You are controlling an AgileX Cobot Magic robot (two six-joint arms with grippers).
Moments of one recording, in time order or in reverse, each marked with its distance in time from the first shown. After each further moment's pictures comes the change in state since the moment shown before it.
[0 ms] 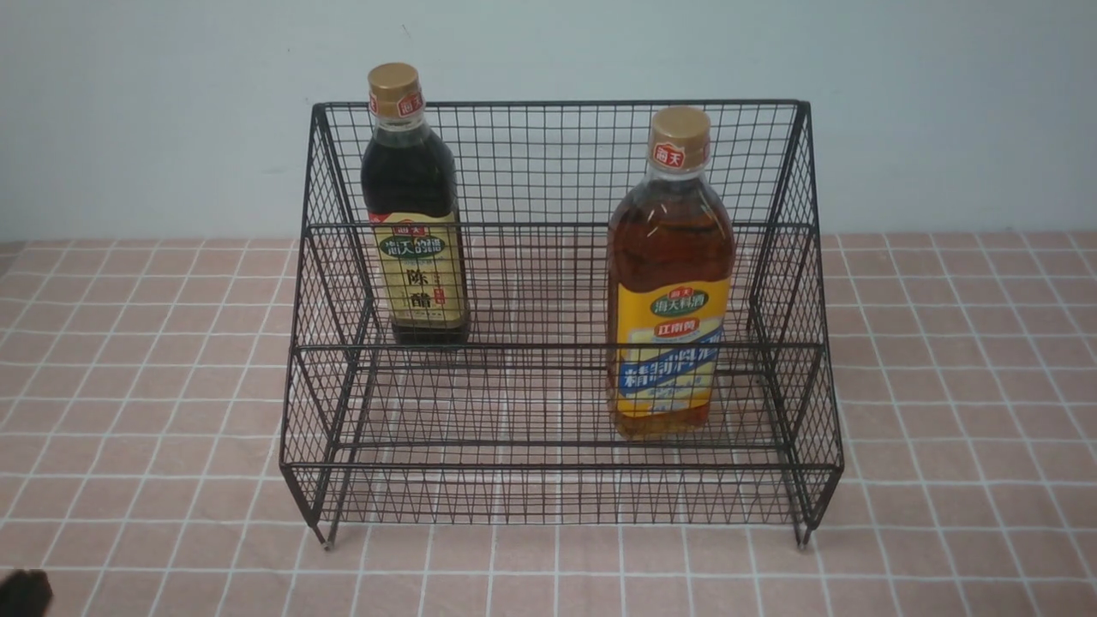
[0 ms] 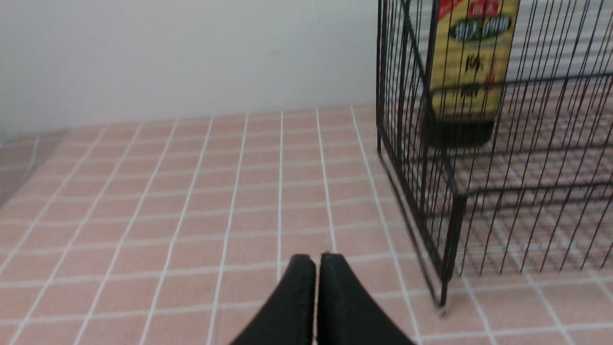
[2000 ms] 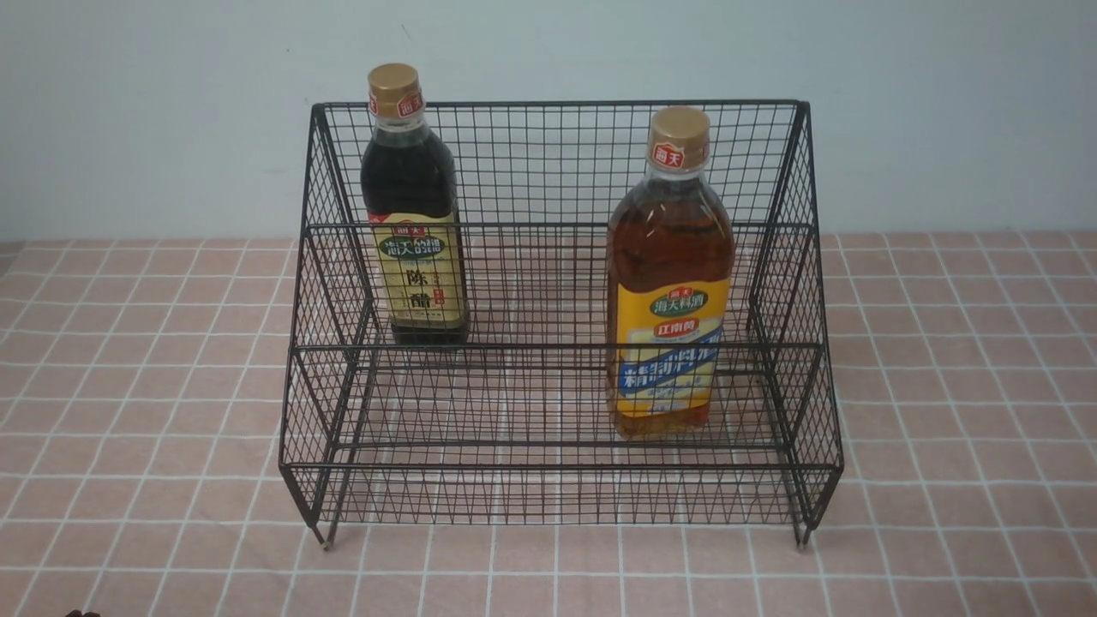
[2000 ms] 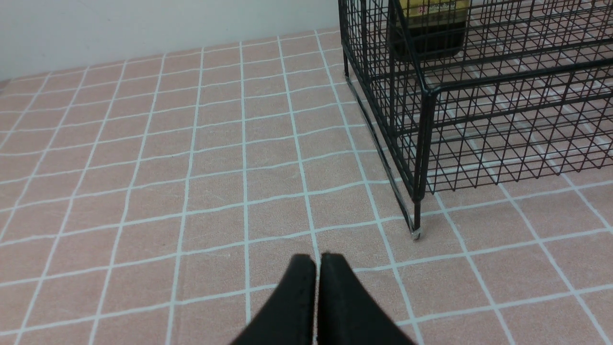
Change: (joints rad) right arm 0.000 0.000 -0.001 0.001 0.000 -0.001; left arm -0.082 -0.003 0.045 0.041 0.041 0.000
